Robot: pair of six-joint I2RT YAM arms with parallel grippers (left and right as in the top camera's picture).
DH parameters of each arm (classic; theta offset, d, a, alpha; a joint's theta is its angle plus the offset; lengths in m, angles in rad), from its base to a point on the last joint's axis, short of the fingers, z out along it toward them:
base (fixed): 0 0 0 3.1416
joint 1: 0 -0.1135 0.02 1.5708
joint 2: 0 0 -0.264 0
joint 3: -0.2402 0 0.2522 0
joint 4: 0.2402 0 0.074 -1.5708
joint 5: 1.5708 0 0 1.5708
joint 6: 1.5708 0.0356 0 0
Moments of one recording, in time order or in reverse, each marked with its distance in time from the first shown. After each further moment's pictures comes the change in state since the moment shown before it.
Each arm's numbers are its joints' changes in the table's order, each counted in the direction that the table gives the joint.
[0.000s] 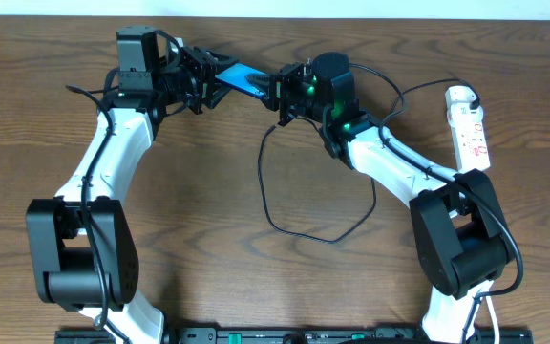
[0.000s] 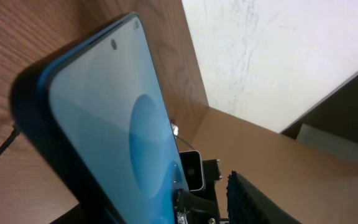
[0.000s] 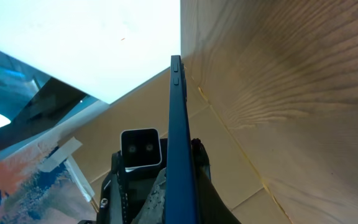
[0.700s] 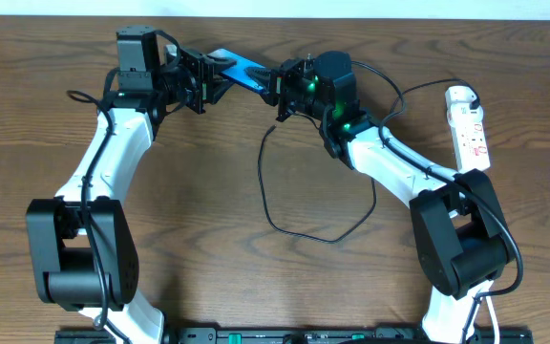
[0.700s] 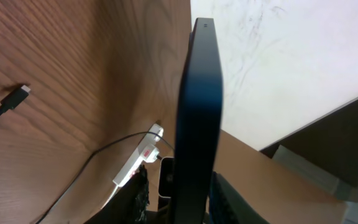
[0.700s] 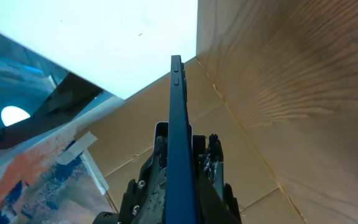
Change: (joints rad) left arm 0.000 0.000 0.000 0.000 -0.019 -0.183; right arm 0.000 0.000 0.000 -0.069 0.007 0.045
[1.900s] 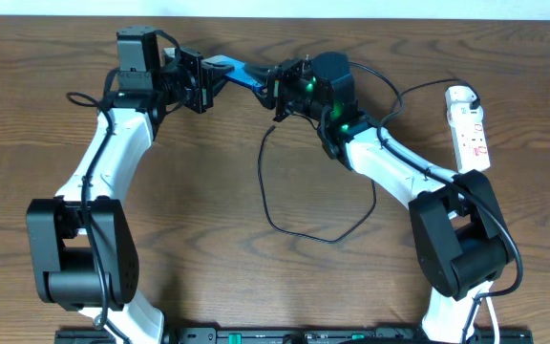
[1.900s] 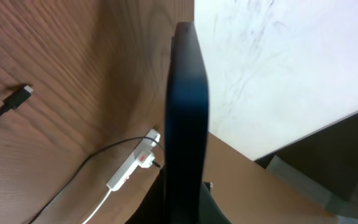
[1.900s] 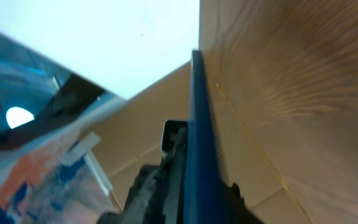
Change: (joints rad) left arm 0.000 0.000 0.000 0.002 -0.031 -0.048; right arm -0.010 -0.002 0.000 -0.010 0.010 0.023
